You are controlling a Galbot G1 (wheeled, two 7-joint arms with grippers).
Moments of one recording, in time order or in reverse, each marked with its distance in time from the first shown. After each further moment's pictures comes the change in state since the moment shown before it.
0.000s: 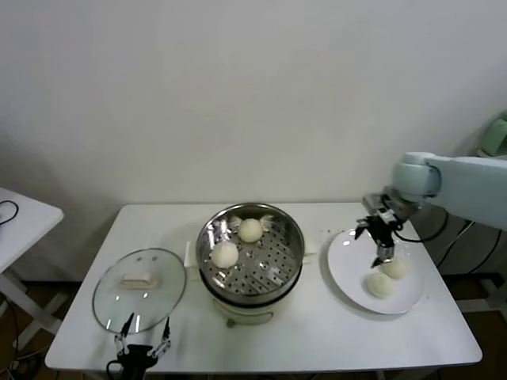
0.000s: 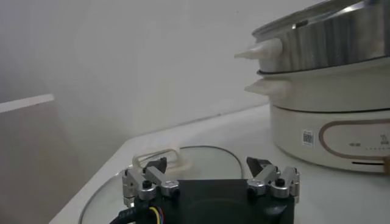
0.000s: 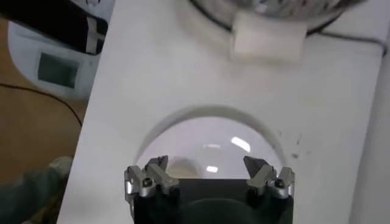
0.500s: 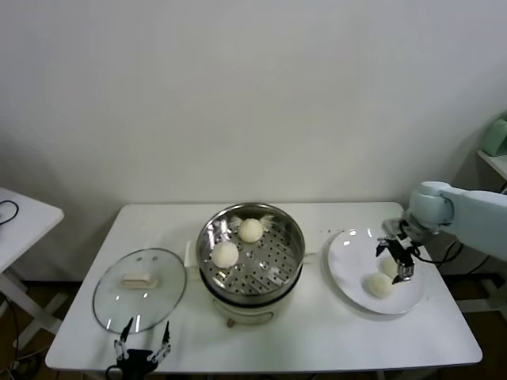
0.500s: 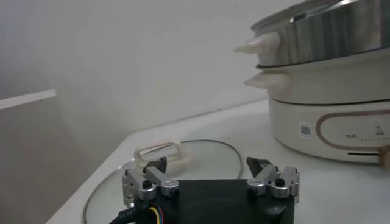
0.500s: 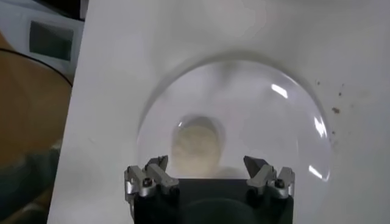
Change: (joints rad) left arm 0.018 -0.019 -0.007 -0.003 0.020 -0.001 -0.001; right arm -0.270 -0.058 0.200 -0.109 -0.193 0.030 0.001
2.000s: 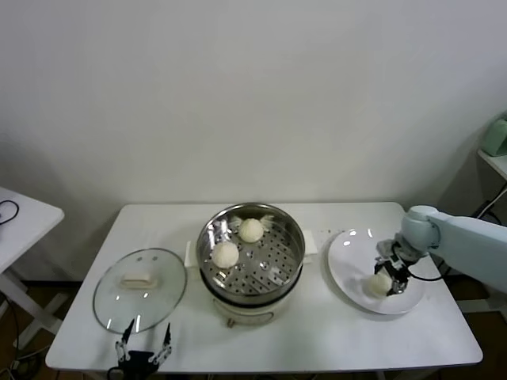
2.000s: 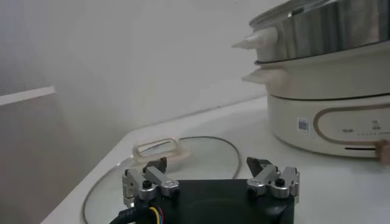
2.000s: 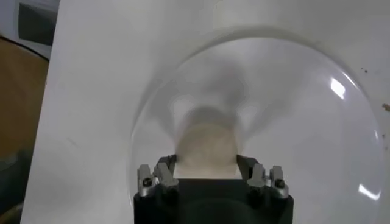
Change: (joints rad) left arm -0.002 -0.005 0.002 0.010 0.010 -0.005 -0.002; right arm -0.208 0.012 0.184 -0.055 -0.128 0.016 0.011
